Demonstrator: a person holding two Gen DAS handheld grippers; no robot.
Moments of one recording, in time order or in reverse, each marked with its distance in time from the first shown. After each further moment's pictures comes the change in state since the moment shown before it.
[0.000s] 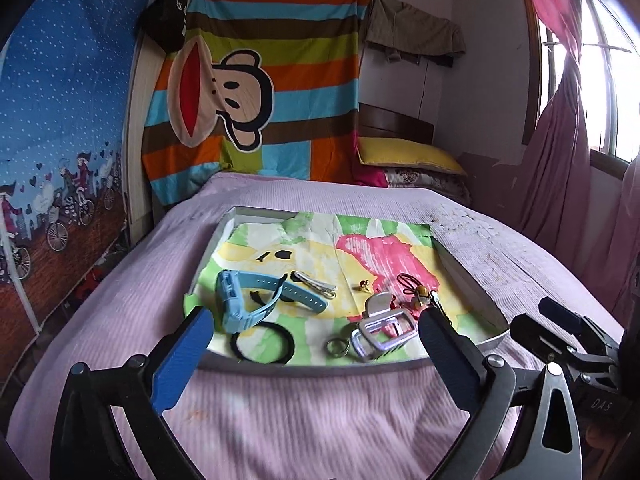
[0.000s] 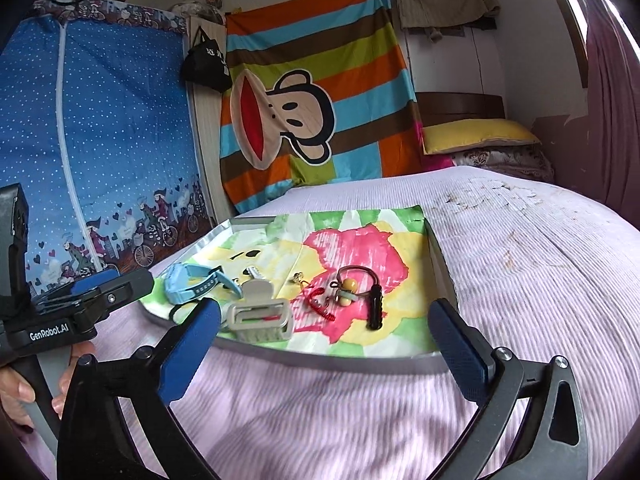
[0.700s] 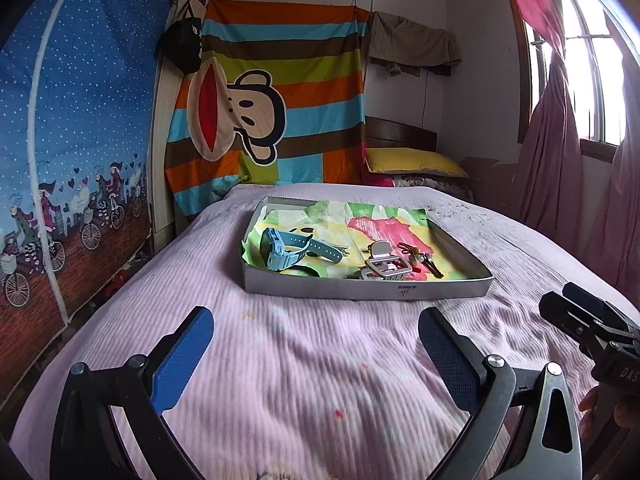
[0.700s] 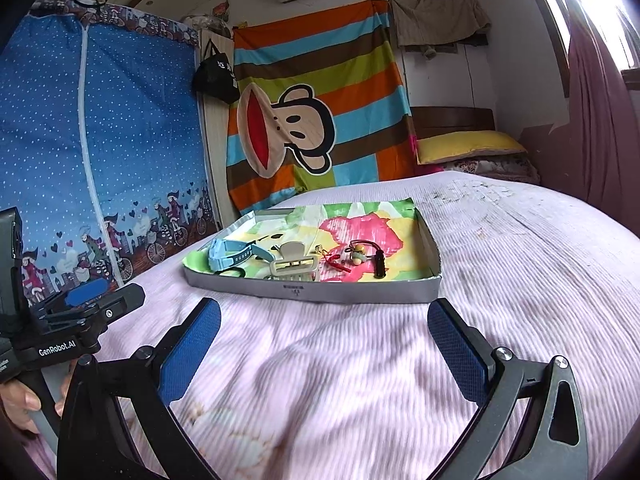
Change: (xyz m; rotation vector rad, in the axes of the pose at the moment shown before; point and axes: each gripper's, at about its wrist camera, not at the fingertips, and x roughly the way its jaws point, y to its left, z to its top) left arm -0.089 0.007 -0.062 0.029 -0.062 0.050; right arm -0.095 0.020 -0.046 -0.009 -0.051 -0.017
